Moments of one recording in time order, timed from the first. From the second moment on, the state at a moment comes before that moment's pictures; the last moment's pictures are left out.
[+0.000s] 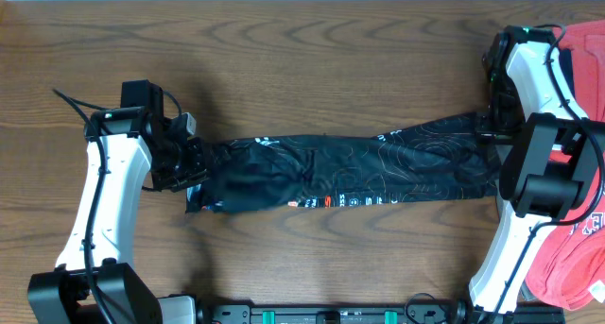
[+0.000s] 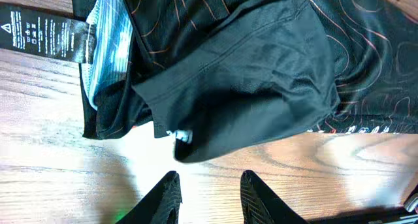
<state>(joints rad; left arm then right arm) 0.10 1.51 1.16 -1.19 0.33 -0.17 -0.15 2.26 1.86 -1.67 0.29 0.26</state>
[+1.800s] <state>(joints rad) 0.04 1.87 1.12 -0.70 0.17 -0.17 -0.15 2.26 1.86 -1.54 0.08 0.10</state>
